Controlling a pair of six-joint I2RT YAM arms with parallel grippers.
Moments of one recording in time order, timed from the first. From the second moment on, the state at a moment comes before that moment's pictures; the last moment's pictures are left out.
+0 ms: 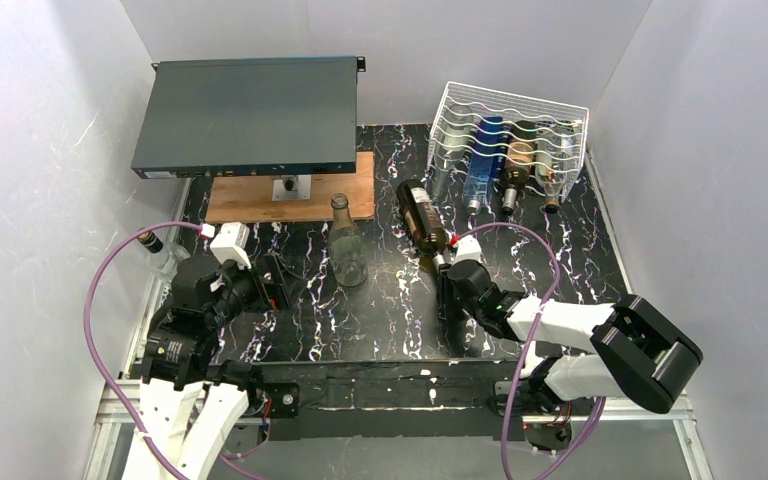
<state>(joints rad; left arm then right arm) -0.20 0.48 0.82 -0.86 0.27 -0.36 0.83 1.29 0.39 0.21 0.33 0.45</state>
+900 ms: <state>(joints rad) -0.20 0.48 0.82 -0.86 0.27 -0.36 0.83 1.54 0.62 0.16 0.46 0.33</state>
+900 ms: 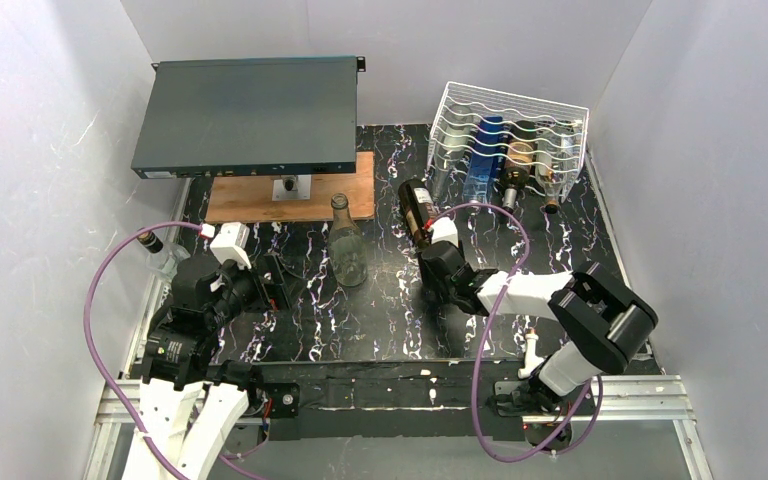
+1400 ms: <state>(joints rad) -0.20 0.49 0.82 -0.86 0.27 -0.36 0.83 1.63 0.64 0.31 0.53 0.32</state>
